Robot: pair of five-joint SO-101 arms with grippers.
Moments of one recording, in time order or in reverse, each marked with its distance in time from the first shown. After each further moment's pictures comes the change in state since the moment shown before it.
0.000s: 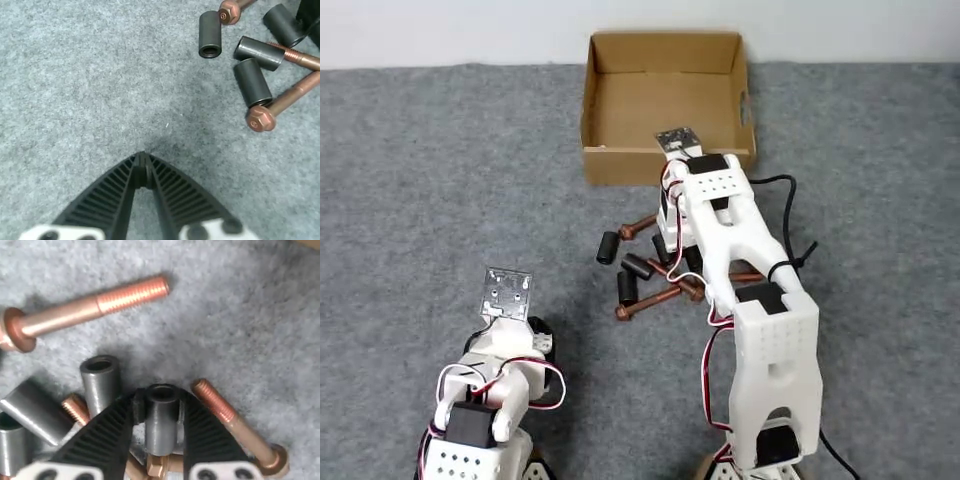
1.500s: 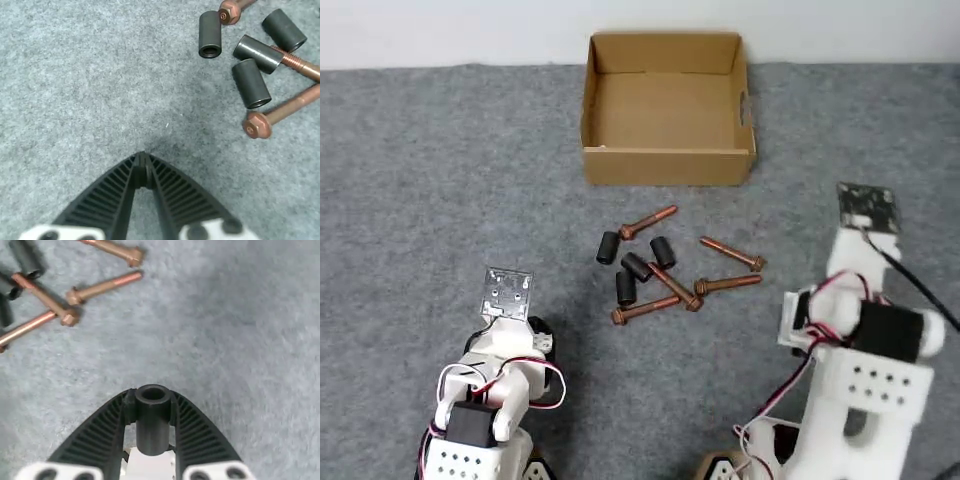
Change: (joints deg) left arm 0.0 0.0 0.0 0.0 0.0; right arm 29.0 -89.1 48.3 24.0 0.0
